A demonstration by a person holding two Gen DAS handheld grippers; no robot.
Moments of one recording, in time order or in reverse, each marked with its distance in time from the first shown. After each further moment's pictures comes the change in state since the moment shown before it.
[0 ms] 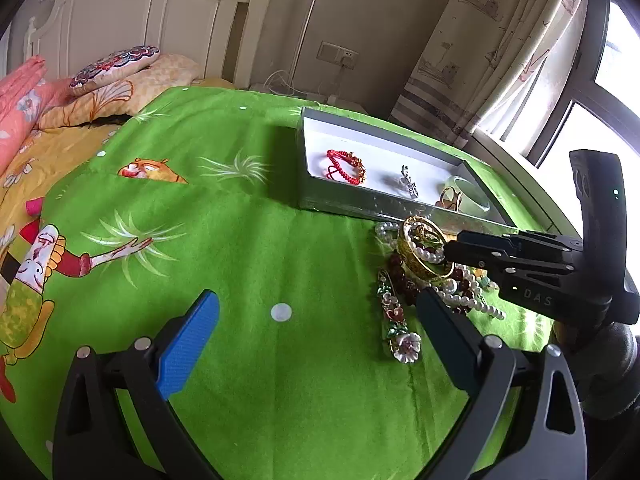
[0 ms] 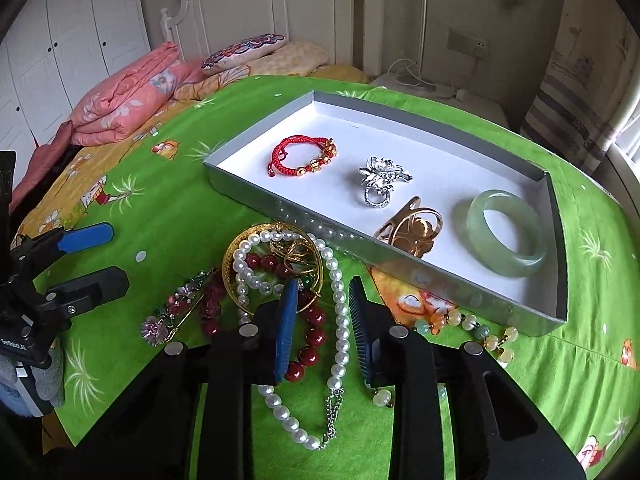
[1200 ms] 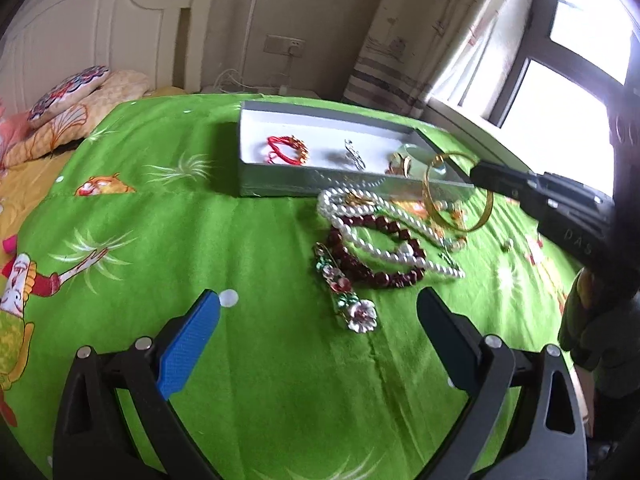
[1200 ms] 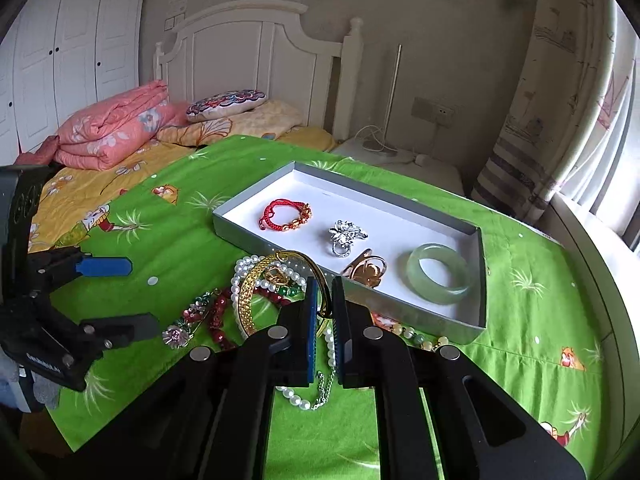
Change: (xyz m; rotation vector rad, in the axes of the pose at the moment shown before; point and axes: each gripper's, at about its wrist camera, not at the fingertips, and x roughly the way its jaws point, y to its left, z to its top) left arm 0.001 -0.033 -0.014 0.197 0.062 -0.091; right arm -0.075 0.014 -0.021 -0.029 -0.241 -0.153
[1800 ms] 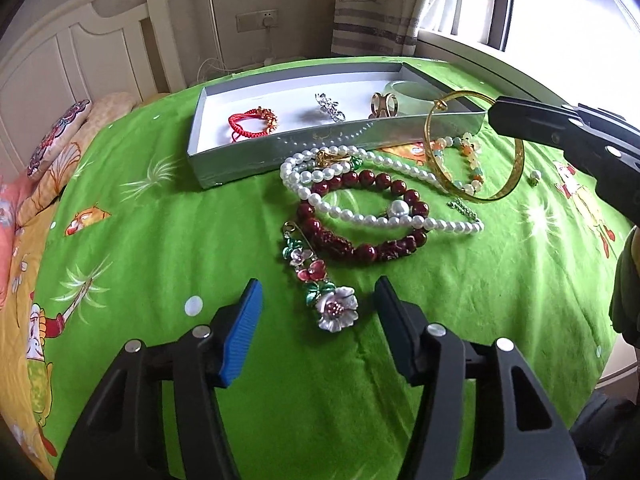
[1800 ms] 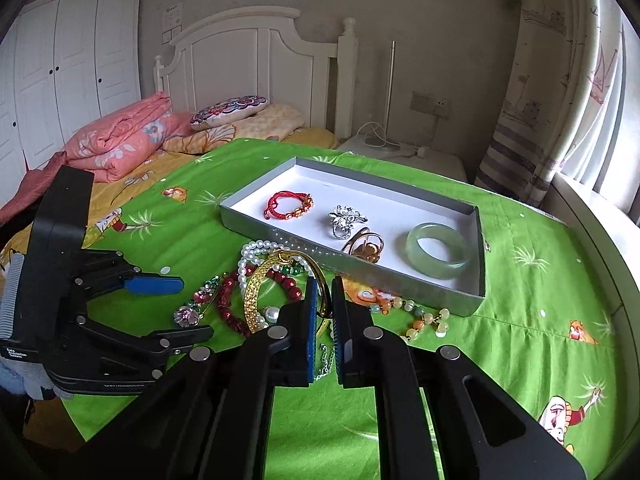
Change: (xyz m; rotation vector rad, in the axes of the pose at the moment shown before) left arm 0.038 -0.038 0.004 0.181 0.132 0.143; right arm -0.012 -0.007 -0.018 0.051 -0.010 0.043
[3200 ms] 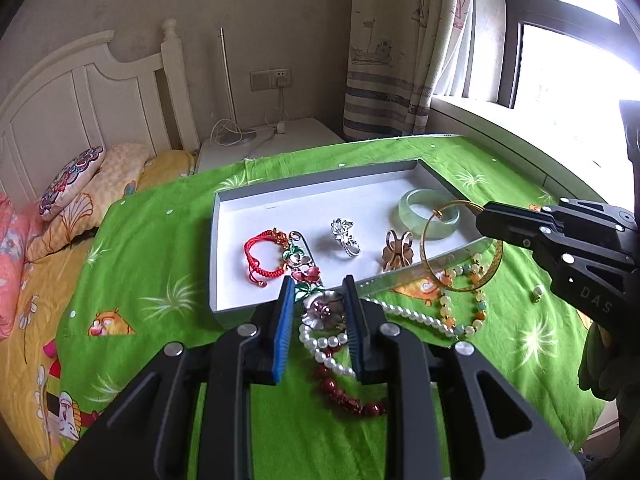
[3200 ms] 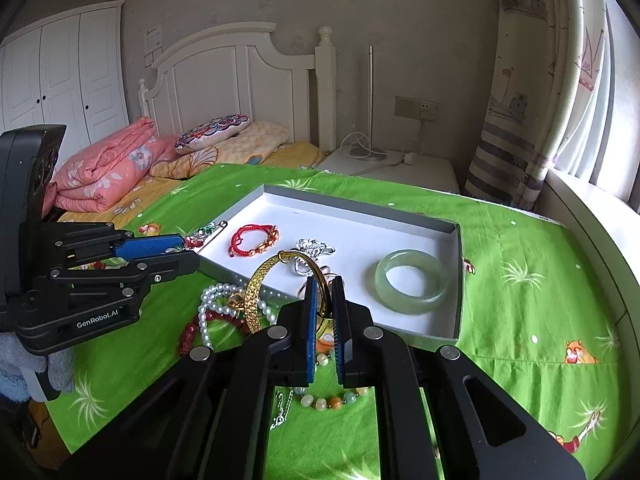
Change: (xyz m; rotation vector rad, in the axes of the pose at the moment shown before) left arm -0.017 0.002 0.087 -0.011 -0.191 0.043; right arm 0.022 -0.047 0.032 0.083 -0.036 0.005
